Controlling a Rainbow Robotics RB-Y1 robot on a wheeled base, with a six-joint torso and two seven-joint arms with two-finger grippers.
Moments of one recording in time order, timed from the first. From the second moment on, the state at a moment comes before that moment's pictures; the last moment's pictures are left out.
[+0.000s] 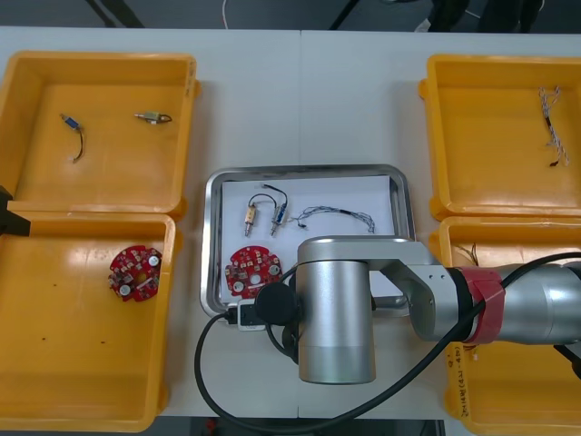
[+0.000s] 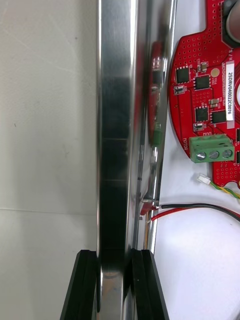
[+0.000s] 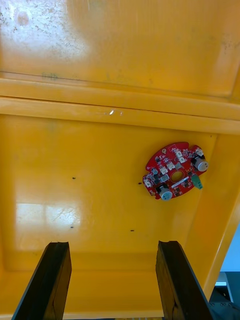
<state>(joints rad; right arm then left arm) -0.90 -0.50 1.27 -1.95 -0.55 1.55 1.60 -0.14 1.02 0.31 -2.19 1.13 1.80 -1.02</state>
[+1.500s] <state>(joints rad) -1.10 -0.51 1.23 -1.80 -0.64 1.55 1.60 -0.14 1.02 0.31 -2.19 1.13 1.80 -1.02</state>
